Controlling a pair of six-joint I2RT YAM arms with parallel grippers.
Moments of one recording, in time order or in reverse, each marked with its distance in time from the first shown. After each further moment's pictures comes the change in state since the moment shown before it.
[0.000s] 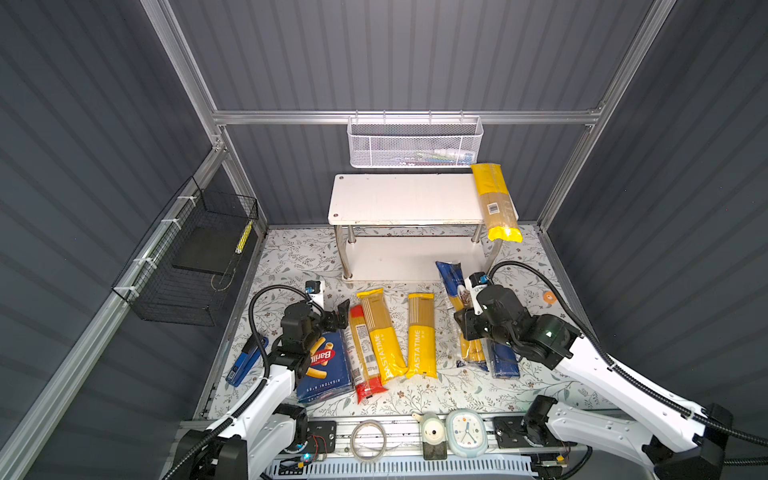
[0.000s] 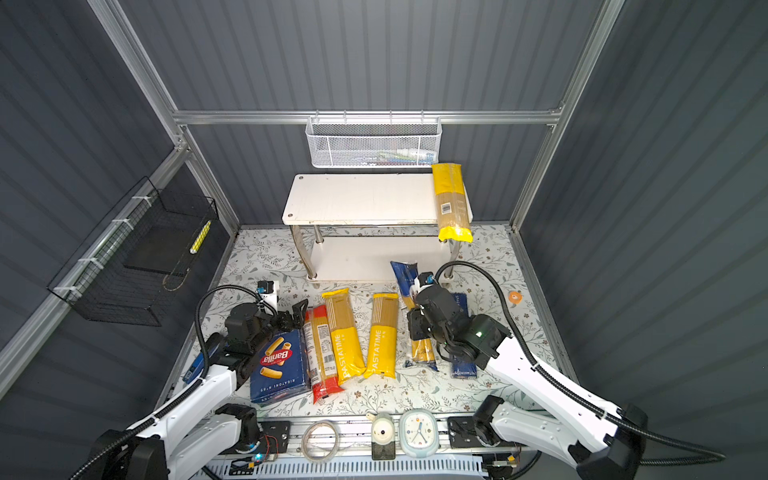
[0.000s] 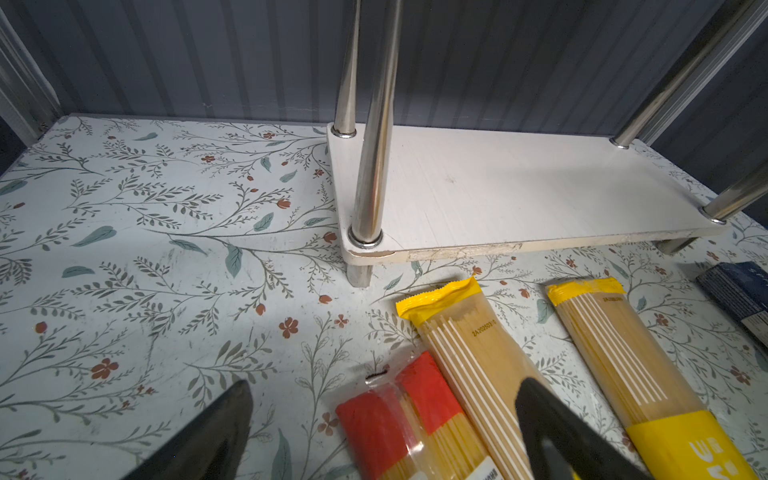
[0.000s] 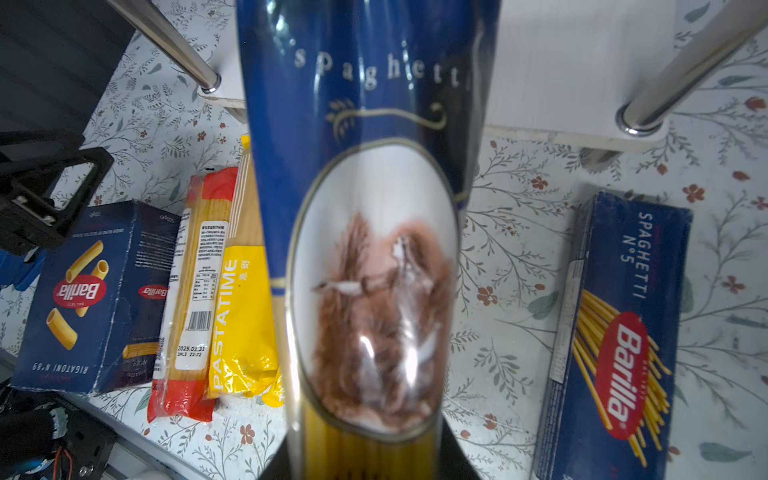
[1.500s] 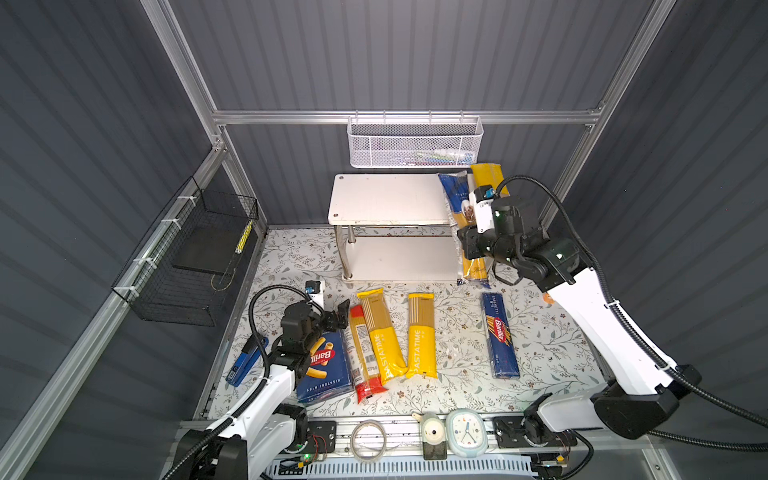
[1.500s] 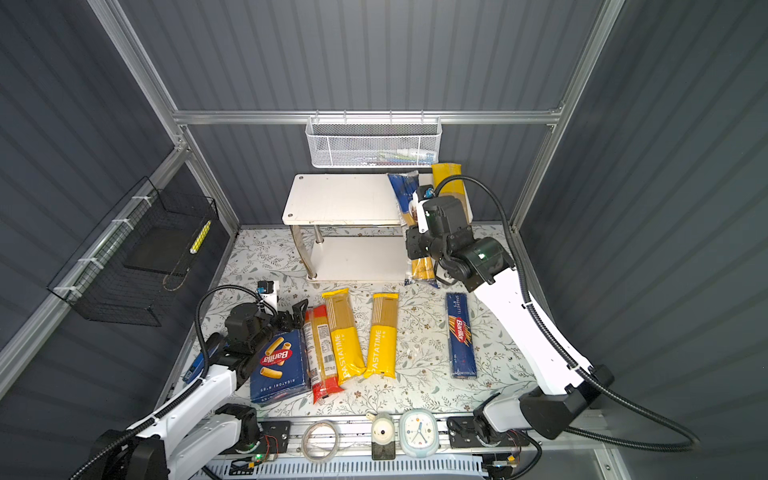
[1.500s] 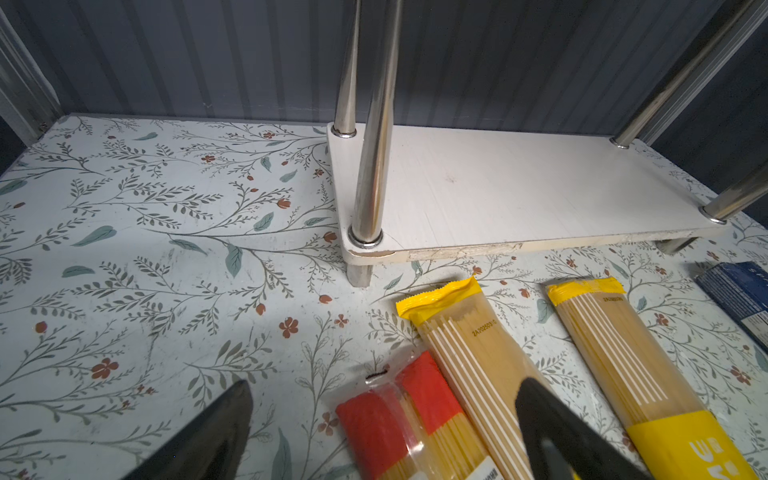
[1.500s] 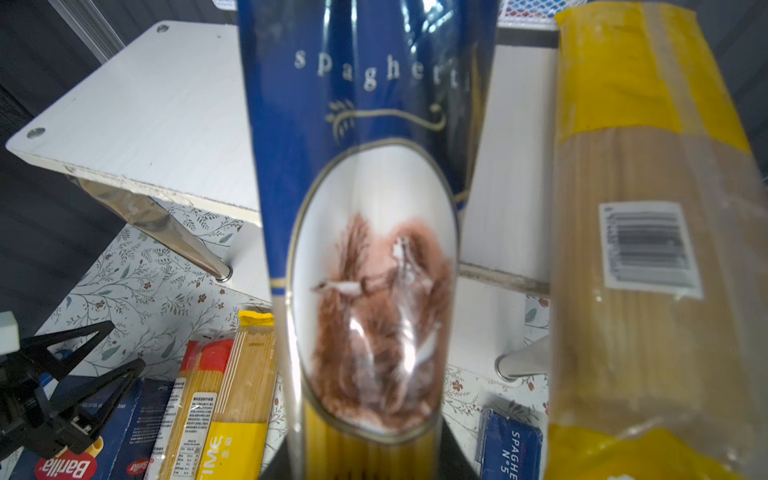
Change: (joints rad) left arm 0.000 0.000 0.000 0.000 0.000 0.000; right arm -0.238 0.435 0.787 -0.106 -0.016 -0.312
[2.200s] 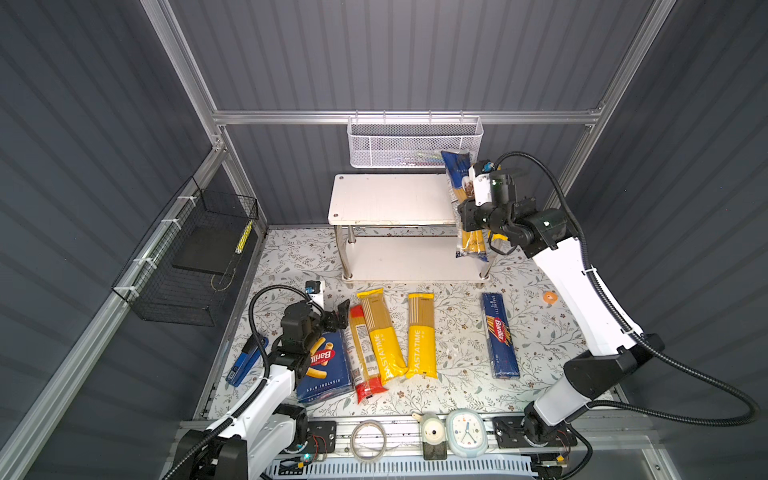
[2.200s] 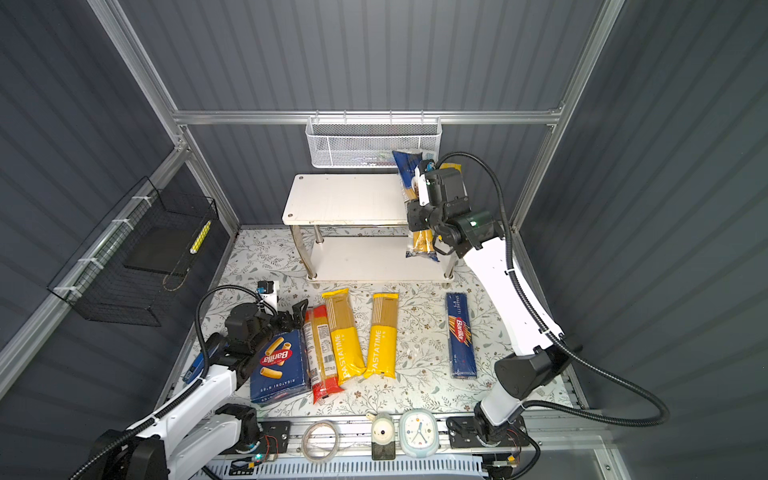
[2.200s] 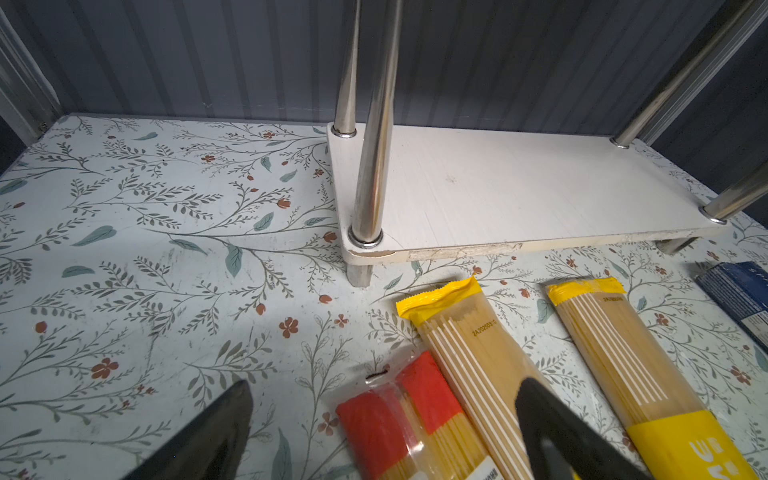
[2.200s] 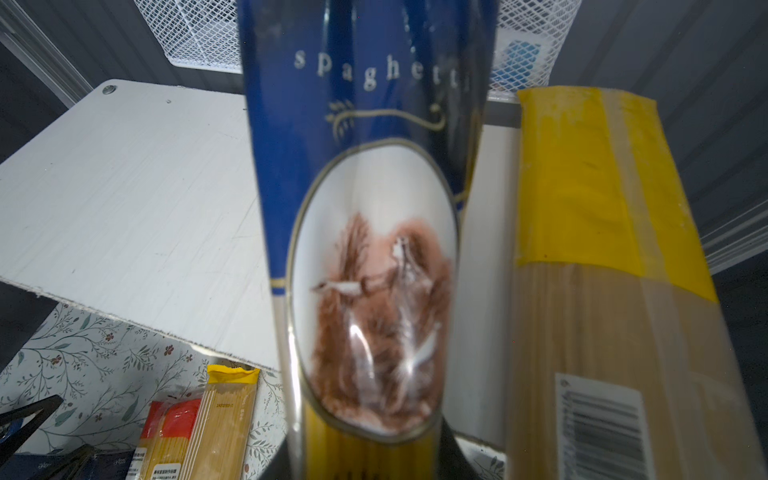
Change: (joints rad) left arm 0.000 0.000 0.000 0.000 0.000 0.000; right arm -0.099 0.231 0.271 -0.029 -0.048 -0.055
